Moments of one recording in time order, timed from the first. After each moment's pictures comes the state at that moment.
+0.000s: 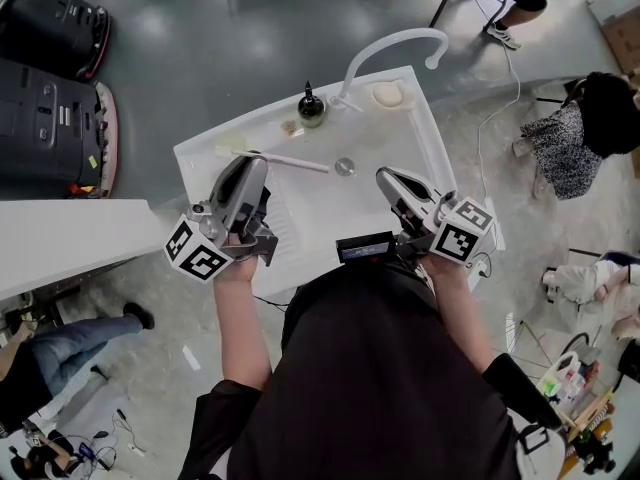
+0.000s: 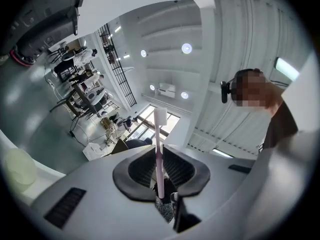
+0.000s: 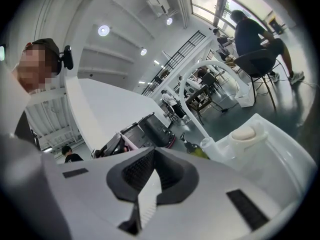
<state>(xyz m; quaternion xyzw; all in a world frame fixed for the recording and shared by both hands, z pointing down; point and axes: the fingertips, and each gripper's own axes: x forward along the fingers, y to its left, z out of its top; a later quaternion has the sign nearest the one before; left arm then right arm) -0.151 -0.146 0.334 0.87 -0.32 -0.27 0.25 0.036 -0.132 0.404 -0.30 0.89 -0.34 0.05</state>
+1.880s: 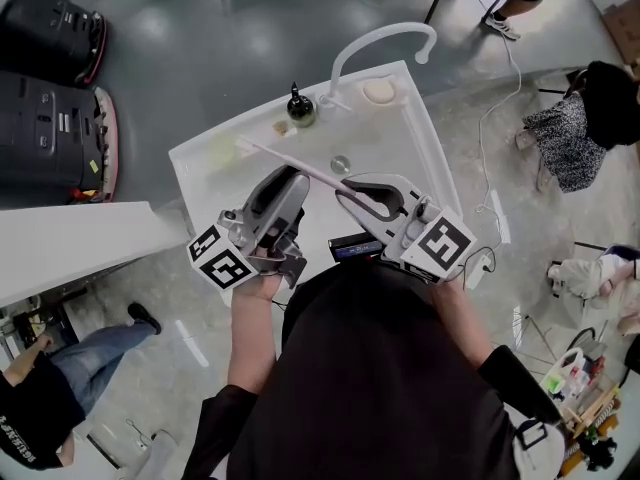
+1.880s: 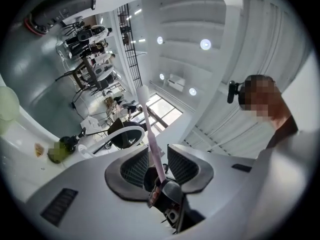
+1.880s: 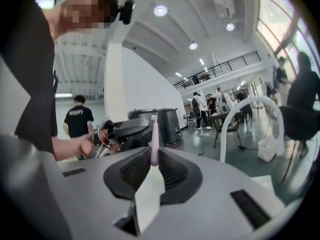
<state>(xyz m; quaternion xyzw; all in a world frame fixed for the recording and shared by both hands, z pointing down) -0.068 -0.131 0.344 0.86 -0.27 -0.24 0.37 -0.014 -0.102 0.362 -0.22 0.97 -0.09 -0.04</state>
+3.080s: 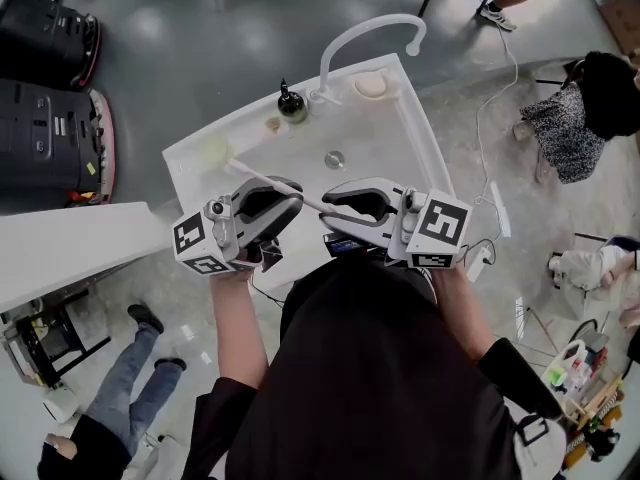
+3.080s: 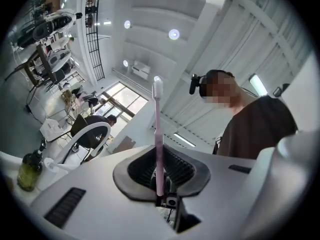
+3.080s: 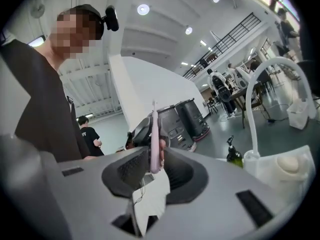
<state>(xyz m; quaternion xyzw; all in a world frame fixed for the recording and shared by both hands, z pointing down) -0.052 -0.098 0.320 0.94 -0.08 -0.22 0.24 -0.024 -0.072 0.362 -0.08 0.98 -0.20 -0.02</state>
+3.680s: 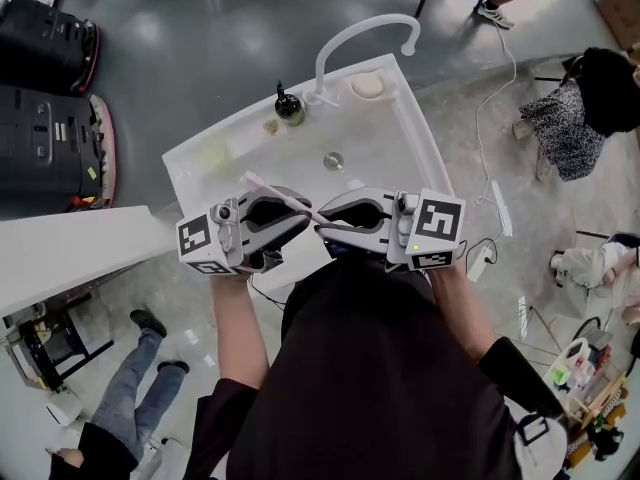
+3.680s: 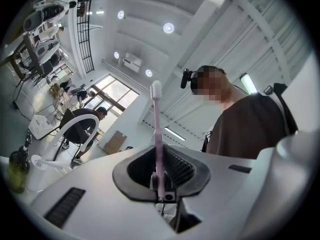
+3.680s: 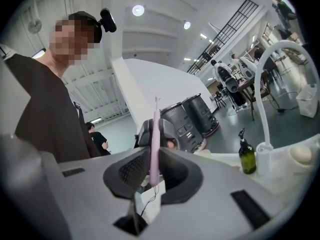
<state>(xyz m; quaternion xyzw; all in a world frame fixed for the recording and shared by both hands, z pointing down) -0.035 -0.078 0.320 0.95 -0.01 -0.20 0.22 -0.029 -0.055 0.358 -0.02 0.97 -0.23 -0.01</state>
